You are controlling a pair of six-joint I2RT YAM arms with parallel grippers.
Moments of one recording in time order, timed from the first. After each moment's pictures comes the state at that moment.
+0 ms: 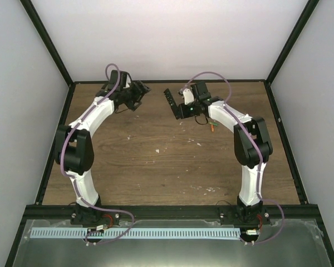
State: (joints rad) left arm -0.26 1.88 1.59 -0.44 0.38 -1.02; right arm 0.40 2.00 1.52 -0.39 -0.46 0.12
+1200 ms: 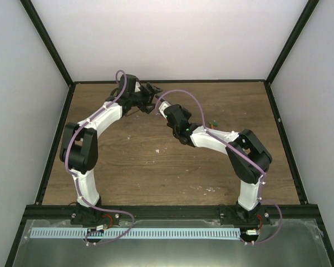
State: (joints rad) left arm -0.33 1.91 1.48 -0.16 0.53 -1.34; right arm 0.75 1.85 1.20 0.07 0.66 -0.61
